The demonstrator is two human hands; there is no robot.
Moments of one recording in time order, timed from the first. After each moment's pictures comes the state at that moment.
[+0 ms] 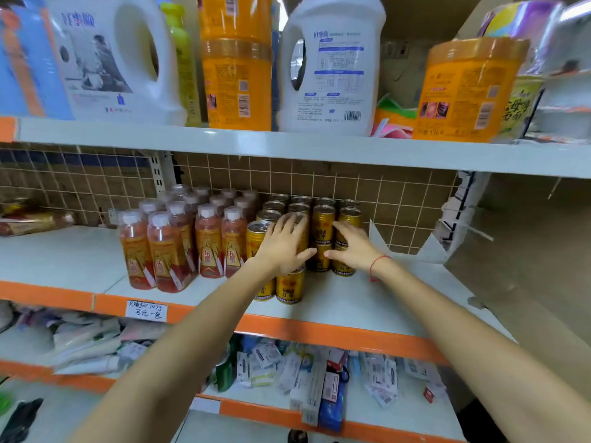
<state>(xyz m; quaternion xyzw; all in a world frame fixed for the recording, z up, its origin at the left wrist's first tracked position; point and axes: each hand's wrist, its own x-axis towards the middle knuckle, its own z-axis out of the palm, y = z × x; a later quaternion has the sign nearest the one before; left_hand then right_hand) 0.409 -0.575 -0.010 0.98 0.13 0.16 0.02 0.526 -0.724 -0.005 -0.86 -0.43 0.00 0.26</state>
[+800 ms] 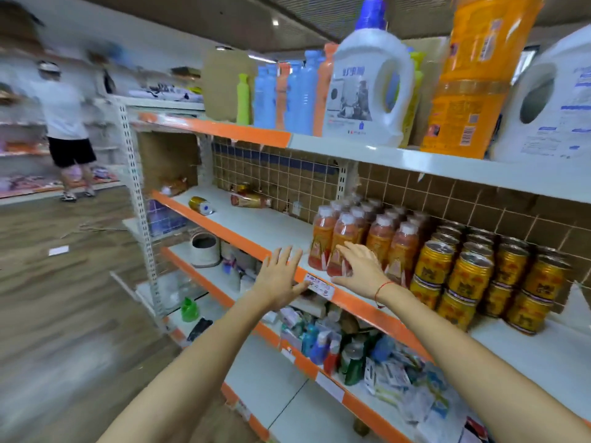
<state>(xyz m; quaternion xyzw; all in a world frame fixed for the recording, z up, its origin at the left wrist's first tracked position) 0.096 -0.478 -0.047 0.90 0.41 0.12 0.01 0.293 -0.551 -0.018 -0.73 -0.66 0.01 0.16</state>
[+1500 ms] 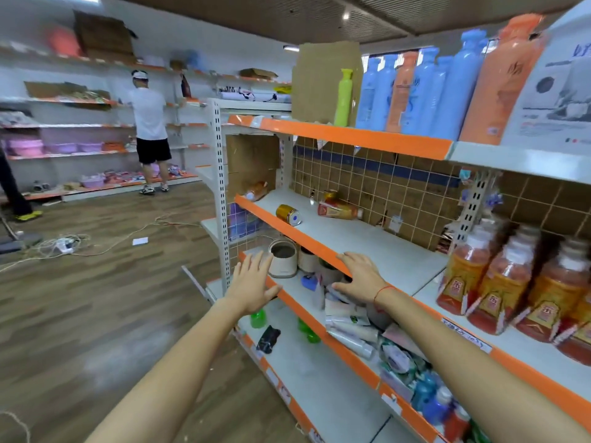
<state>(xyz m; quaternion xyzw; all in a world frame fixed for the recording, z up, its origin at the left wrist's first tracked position) -0.169 -0.292 -0.066 0.83 0.55 0.11 0.02 0.085 -0.323 -0.042 -0.66 -0.74 0.03 0.13</state>
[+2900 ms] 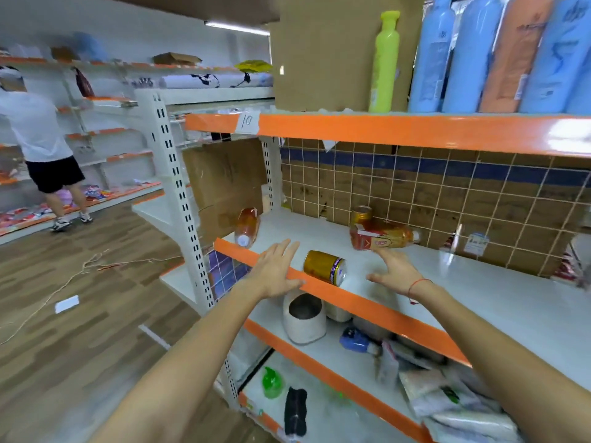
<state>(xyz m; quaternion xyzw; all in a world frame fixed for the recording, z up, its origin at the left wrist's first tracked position) -0.182 0.175 -0.055 0.93 0.35 0.09 0.03 0.075 0.053 -0.072 -0.79 -0.57 0.07 0.20</state>
